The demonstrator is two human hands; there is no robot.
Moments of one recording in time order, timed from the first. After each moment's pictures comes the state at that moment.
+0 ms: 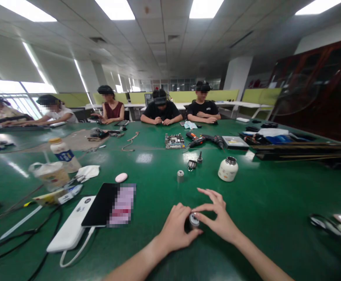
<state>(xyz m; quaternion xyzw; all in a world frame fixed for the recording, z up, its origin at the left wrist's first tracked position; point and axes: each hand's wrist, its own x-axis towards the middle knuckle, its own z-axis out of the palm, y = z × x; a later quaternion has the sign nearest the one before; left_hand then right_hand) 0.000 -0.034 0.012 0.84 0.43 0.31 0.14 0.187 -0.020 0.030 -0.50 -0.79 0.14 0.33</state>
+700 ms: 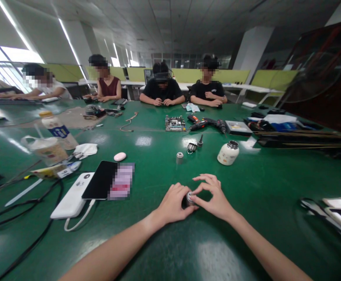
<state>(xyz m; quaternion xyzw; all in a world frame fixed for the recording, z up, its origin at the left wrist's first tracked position) -0.001 -0.032 0.012 0.84 0.41 0.32 0.16 0.186 -0.022 0.040 -0.45 -0.78 0.22 0.39</state>
